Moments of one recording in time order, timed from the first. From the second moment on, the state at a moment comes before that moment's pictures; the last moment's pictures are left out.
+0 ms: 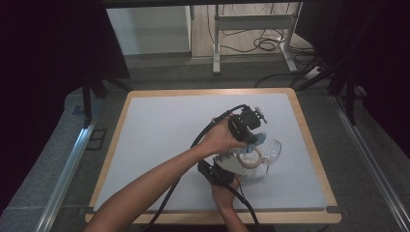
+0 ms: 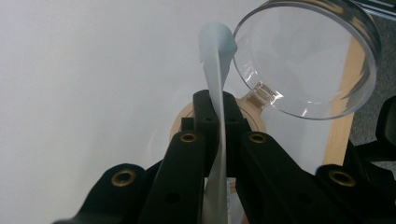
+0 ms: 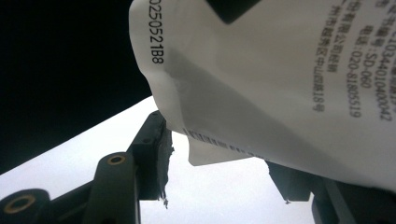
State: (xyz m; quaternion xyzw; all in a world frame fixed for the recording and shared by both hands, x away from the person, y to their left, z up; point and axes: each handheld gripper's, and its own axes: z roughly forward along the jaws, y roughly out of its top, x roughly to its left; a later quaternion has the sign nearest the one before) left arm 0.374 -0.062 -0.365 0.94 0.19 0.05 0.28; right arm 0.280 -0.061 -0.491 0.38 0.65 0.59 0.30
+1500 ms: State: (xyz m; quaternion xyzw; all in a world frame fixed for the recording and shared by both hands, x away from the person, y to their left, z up) left arm 0.376 -0.070 -0.366 0.95 0.18 0.05 0.26; right arm 0.281 -0.063 -0.489 0.38 0.64 0.59 0.31
